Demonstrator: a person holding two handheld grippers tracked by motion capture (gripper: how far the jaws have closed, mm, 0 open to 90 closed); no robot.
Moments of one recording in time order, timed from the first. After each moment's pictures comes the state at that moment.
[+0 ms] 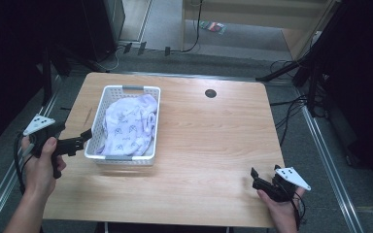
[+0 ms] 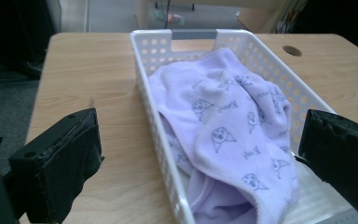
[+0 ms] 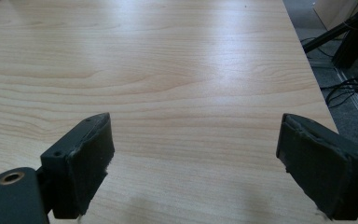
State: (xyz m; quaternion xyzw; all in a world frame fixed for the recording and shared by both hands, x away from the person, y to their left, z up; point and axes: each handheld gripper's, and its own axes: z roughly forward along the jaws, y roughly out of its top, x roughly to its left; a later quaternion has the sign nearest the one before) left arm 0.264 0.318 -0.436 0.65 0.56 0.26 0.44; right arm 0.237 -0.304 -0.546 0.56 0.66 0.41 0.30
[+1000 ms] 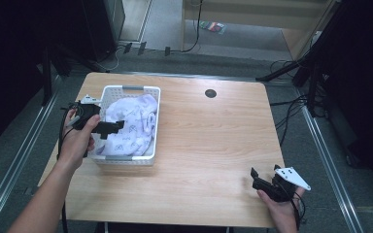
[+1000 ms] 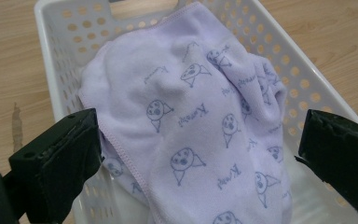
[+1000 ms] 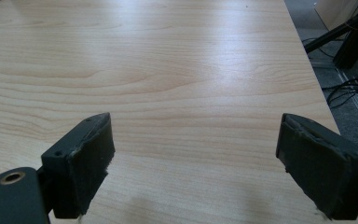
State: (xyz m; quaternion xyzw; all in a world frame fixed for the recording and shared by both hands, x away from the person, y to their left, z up) left arm 0.347 0.255 -0.438 0.74 0.54 0.18 0.34; right arm 0.236 -0.303 -0.546 0.56 0.66 0.41 0.30
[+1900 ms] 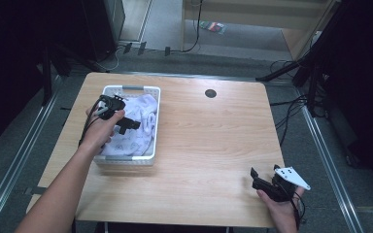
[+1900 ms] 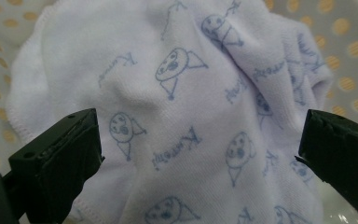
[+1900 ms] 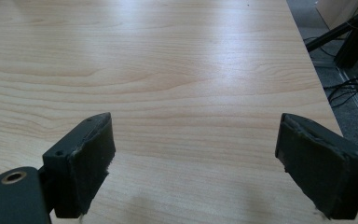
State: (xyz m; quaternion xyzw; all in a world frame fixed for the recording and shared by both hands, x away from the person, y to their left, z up) left arm 0.406 0.213 -0.473 0.79 0.55 0.13 0.23; right arm 0.237 -0.303 -0.546 0.56 0.66 0.41 0.30
